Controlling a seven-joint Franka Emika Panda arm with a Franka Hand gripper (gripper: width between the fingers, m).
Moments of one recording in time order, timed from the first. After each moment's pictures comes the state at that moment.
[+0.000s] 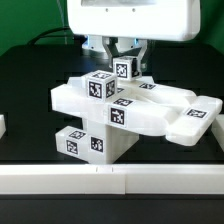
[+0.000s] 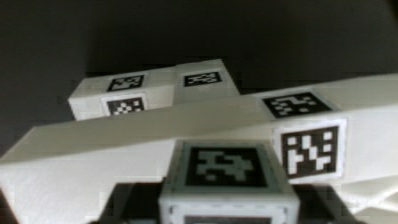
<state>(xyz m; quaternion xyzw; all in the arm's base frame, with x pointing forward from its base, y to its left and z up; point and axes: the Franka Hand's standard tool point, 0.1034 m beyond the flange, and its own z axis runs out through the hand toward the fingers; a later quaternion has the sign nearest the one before) 0.576 -0.008 0.117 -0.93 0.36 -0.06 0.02</state>
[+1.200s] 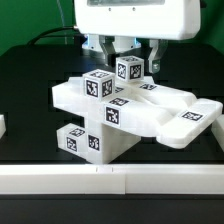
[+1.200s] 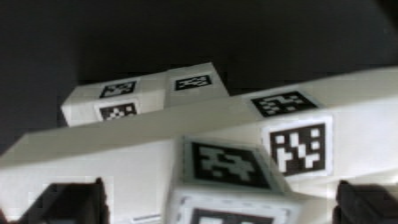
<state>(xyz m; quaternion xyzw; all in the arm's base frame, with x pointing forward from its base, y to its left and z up) 0.577 -0.004 0.118 -0.93 0.35 -0.06 0.03</state>
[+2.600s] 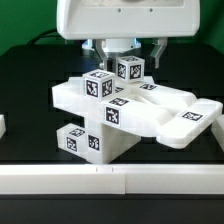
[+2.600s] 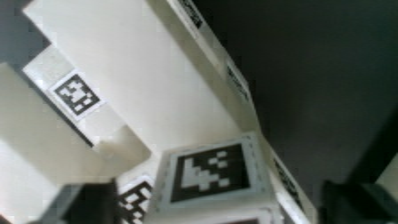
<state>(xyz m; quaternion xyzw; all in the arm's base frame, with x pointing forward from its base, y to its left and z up) 0.576 -0.006 0.116 -0.99 -0.14 -0.07 -0.02</state>
